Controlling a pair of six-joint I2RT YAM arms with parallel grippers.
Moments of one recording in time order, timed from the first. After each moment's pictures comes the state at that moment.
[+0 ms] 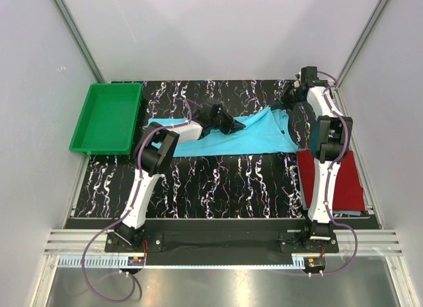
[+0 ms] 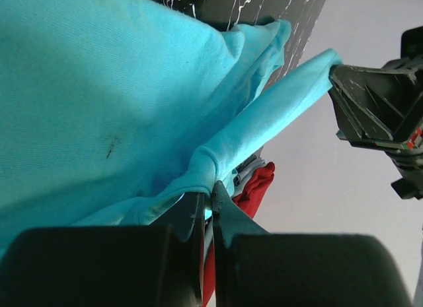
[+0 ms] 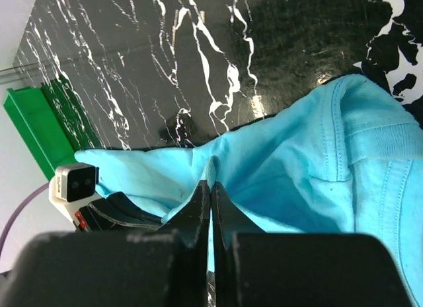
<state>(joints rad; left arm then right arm) -0.54 2.36 1.65 0.15 0.42 -1.39 -0.05 2.40 2.12 -0.69 -0.54 0.62</state>
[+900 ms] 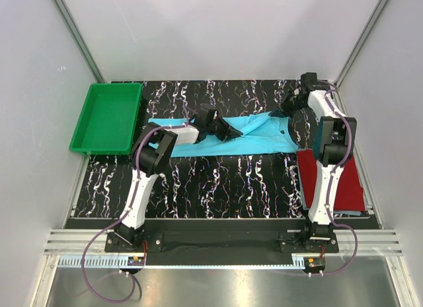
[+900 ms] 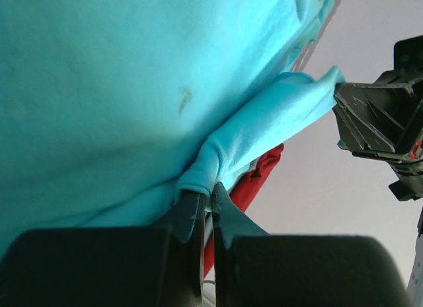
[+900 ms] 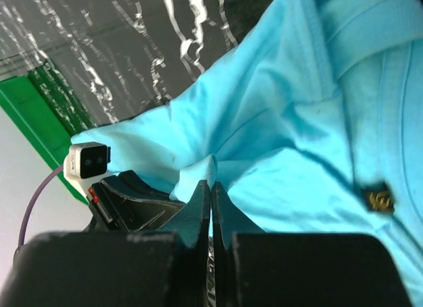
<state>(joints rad) -0.53 2.33 1.53 0.18 0.51 -1.43 -0.05 2.31 1.94 -0.72 -0.54 0.67</state>
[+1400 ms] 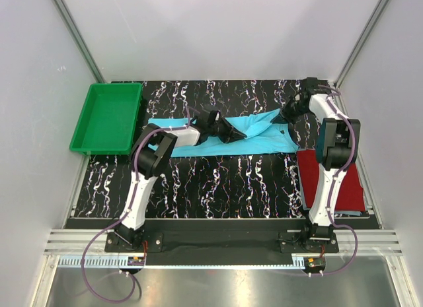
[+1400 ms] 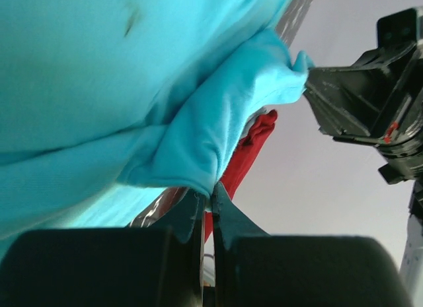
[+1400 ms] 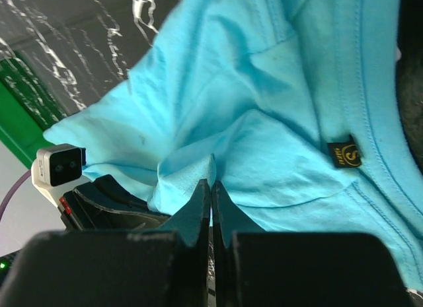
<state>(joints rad) -0.55 2.28 1.49 0.21 0.57 -1.44 -0.05 2.21 1.79 -0.72 -0.50 0.65</state>
